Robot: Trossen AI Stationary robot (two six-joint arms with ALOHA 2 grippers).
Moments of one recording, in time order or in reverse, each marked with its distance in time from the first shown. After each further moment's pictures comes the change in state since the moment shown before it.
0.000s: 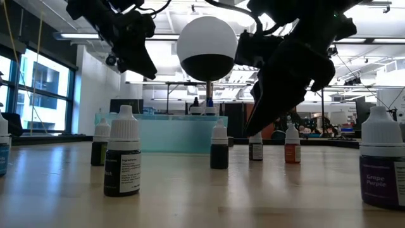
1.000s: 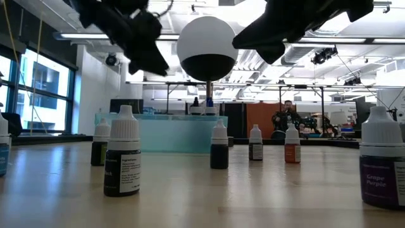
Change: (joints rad) left arm 0.105 0.046 0.011 0.131 0.121 0.004; right arm 0.000 -0.309 -0.165 0.359 -0.043 -0.130
